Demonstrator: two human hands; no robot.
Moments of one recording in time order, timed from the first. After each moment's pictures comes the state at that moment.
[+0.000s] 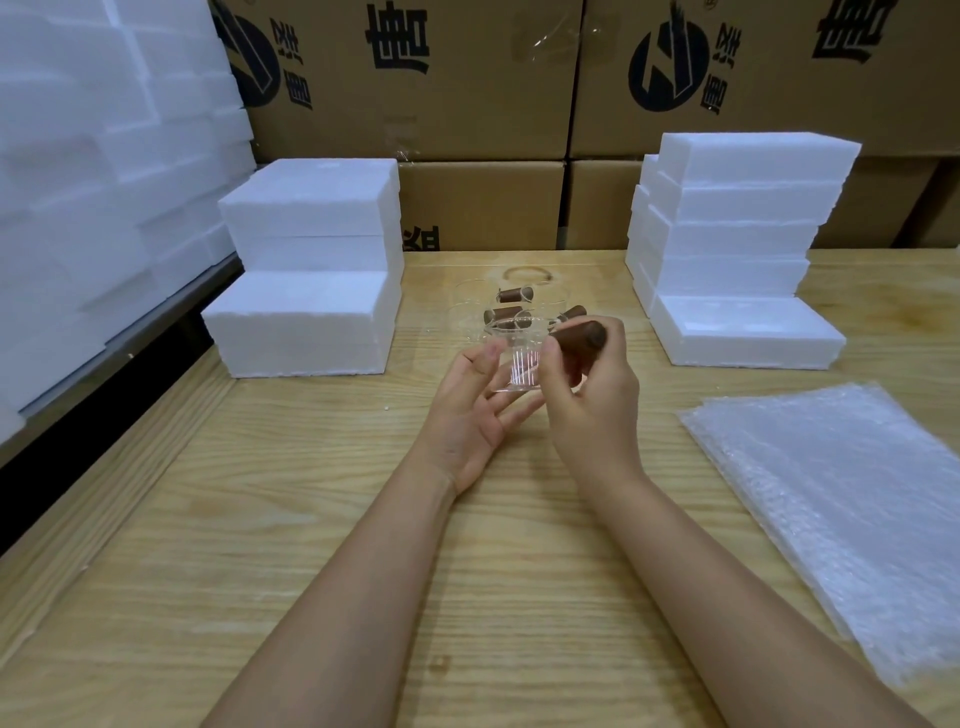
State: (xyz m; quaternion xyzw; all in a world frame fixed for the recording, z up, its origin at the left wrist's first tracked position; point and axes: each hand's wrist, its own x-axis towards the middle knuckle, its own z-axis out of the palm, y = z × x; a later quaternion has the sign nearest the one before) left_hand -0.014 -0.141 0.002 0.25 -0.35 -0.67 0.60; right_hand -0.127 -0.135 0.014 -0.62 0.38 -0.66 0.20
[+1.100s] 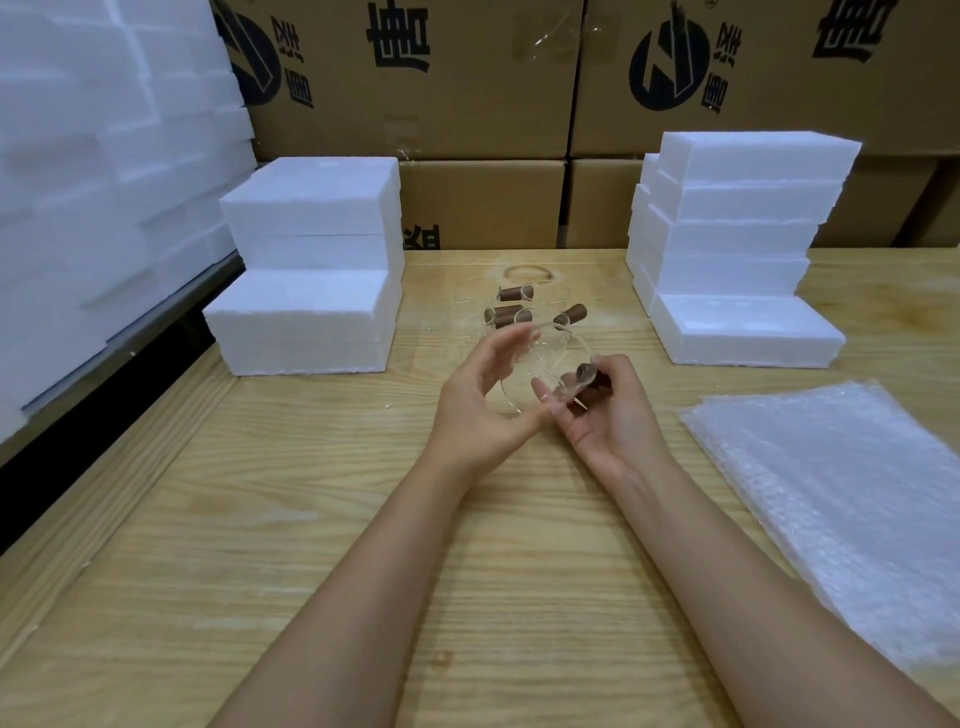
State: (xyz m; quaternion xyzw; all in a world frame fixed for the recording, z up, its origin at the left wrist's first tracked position) left_hand -0.017 -0.134 -0.003 0.39 -0.64 -0.32 0.58; right_hand -0.147 -0.159 0.002 -0.19 0.27 -0.64 0.70
